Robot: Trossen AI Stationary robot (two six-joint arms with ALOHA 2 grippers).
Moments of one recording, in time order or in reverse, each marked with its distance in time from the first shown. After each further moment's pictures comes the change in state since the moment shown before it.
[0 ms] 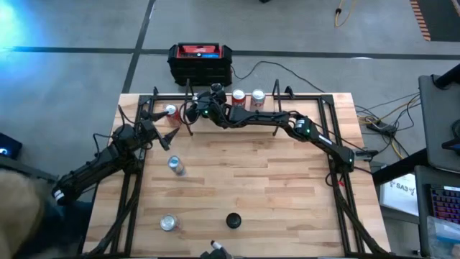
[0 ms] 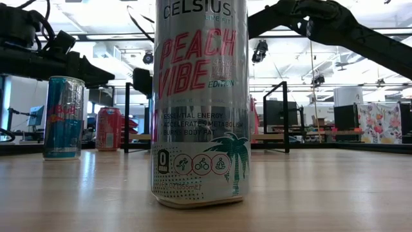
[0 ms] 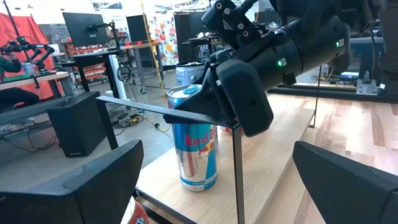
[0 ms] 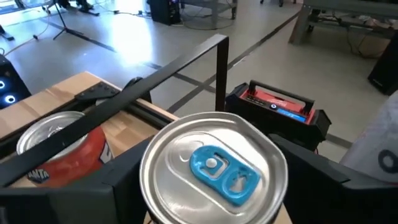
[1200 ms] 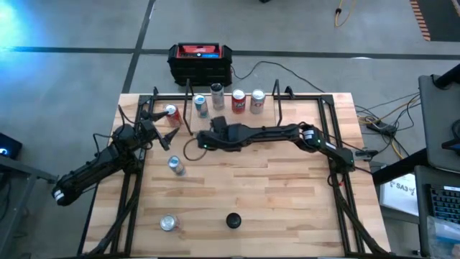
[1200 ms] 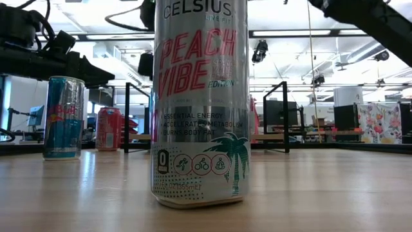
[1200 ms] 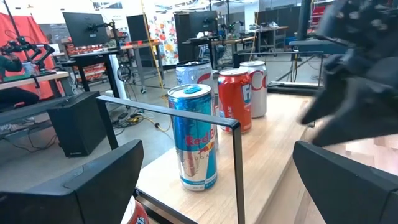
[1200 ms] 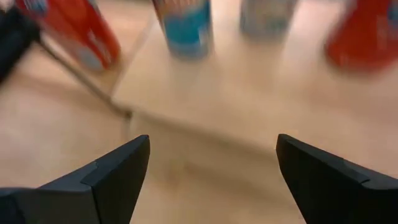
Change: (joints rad) left arm 0.000 0.000 0.000 0.000 0.000 0.000; right arm 0.215 -0.133 -0.002 -0.850 0.011 0.808
